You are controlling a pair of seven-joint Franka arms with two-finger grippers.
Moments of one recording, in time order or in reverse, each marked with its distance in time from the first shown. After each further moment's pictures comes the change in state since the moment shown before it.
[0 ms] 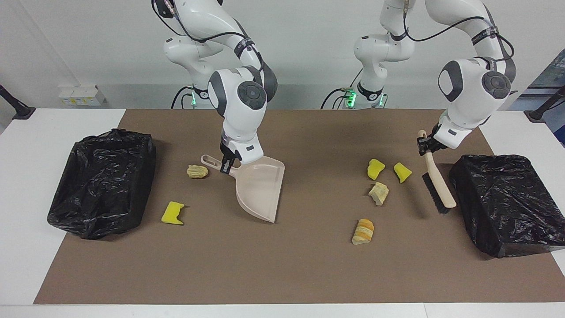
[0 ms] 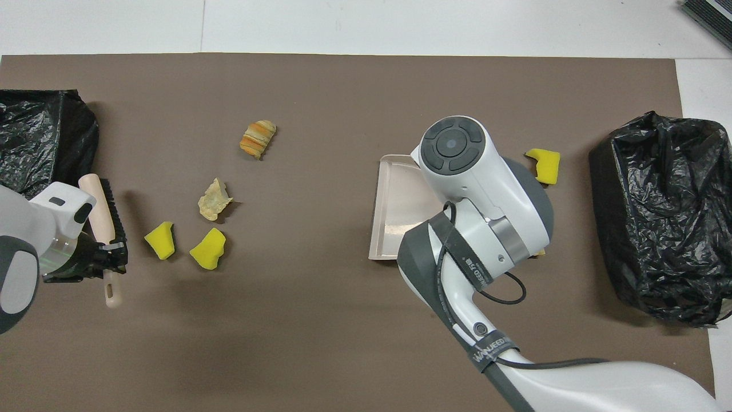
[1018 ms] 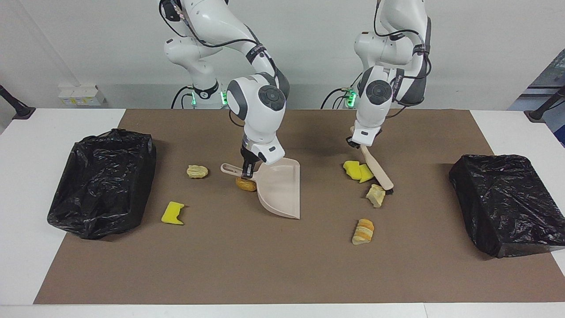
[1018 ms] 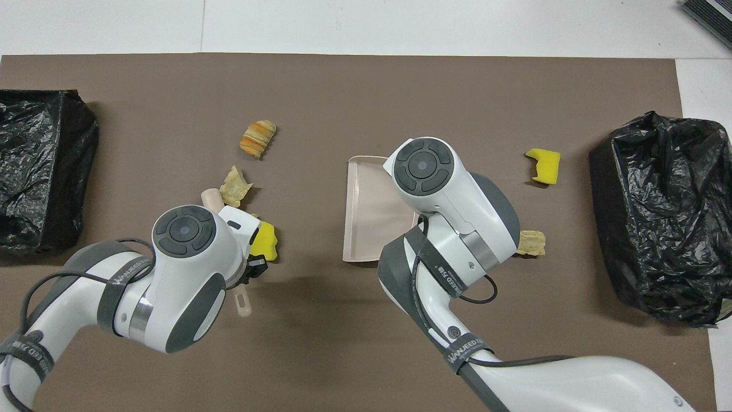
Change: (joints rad) left arm -0.421 0.136 -0.031 0.022 -0.032 0.137 -0.286; right arm 0.036 0.035 -0.001 -0.038 0.026 0.136 0.000
